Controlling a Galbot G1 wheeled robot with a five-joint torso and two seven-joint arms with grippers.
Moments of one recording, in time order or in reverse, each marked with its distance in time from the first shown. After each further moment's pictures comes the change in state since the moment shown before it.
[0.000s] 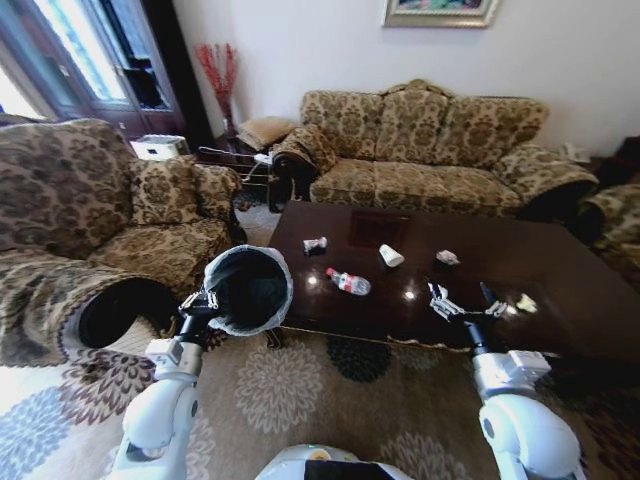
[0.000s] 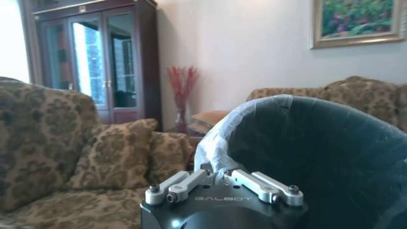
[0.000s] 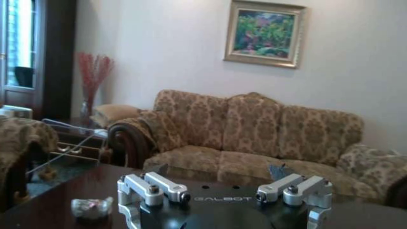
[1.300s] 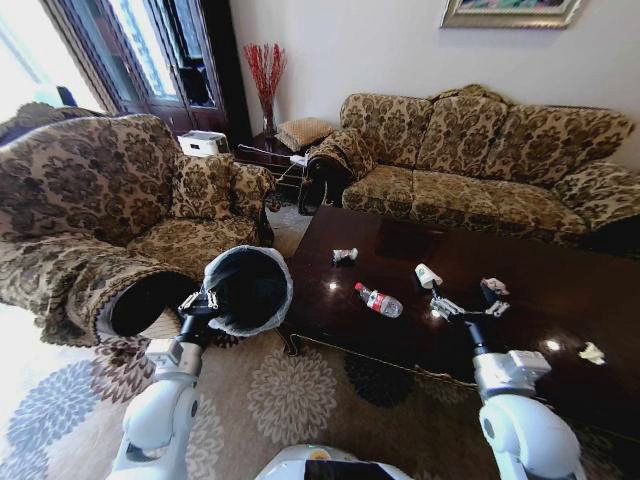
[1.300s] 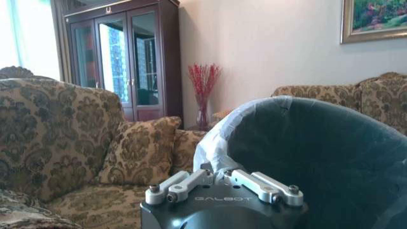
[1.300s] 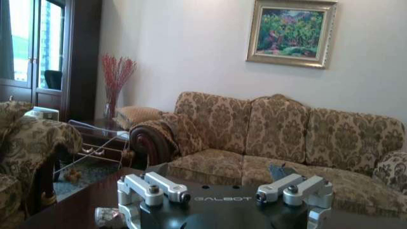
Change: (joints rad) left arm 0.000 0.000 0.000 0.001 -0.001 0.001 0.000; right arm 0.000 0.000 0.000 0.001 0.000 -0.001 0.001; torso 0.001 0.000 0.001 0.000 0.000
